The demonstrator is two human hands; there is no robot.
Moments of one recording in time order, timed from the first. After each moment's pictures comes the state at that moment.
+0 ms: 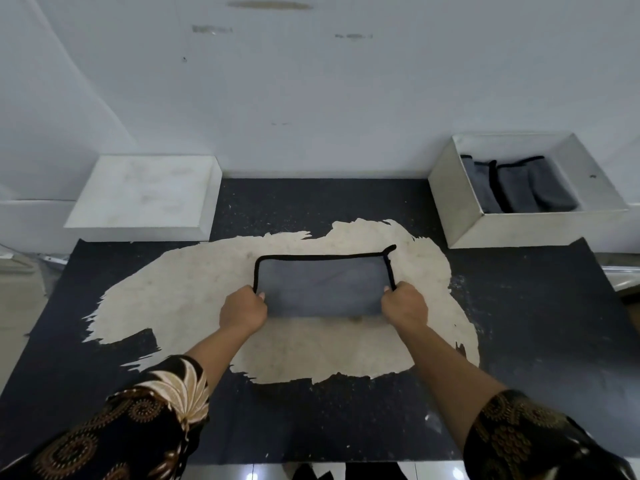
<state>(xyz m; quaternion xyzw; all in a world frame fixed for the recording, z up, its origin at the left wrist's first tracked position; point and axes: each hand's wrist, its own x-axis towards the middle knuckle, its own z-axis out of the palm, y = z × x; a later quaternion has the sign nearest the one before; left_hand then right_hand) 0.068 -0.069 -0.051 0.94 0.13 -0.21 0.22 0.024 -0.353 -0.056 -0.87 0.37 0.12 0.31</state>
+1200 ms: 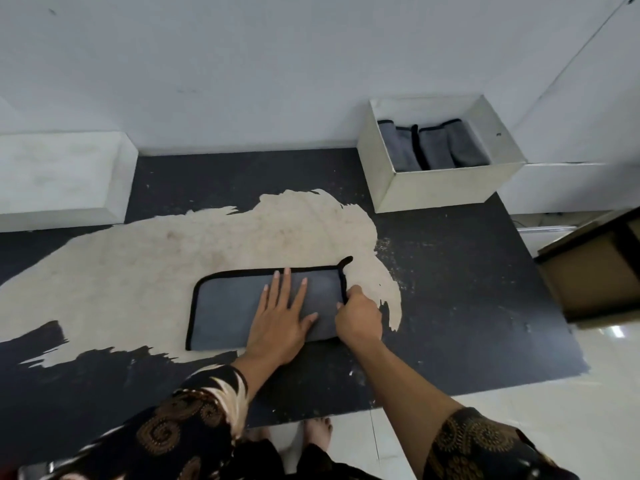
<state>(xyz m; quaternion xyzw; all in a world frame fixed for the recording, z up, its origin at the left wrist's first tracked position) -0.045 -0.226 -0.106 0.96 -0.24 -0.13 0.04 -0.081 -0.383 -0.054 -0.89 0.32 0.13 0.30</state>
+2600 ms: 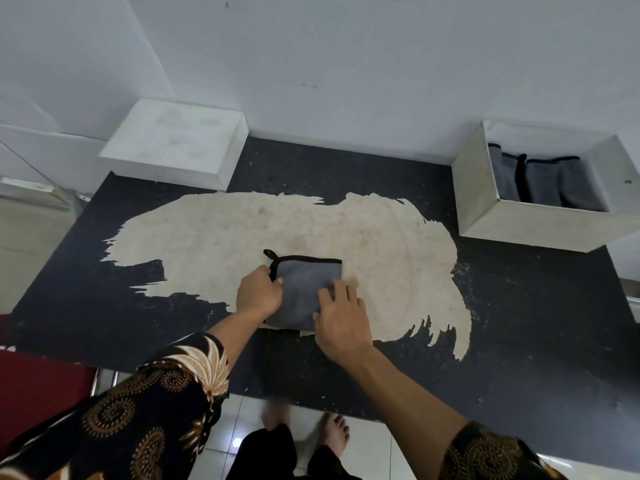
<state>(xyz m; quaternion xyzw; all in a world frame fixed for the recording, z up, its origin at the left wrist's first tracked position) -0.006 -0.102 -0.062 0.92 0.18 -0.16 0.31 -0.070 -0.267 -0.047 -0.99 -0.09 0.10 0.11</state>
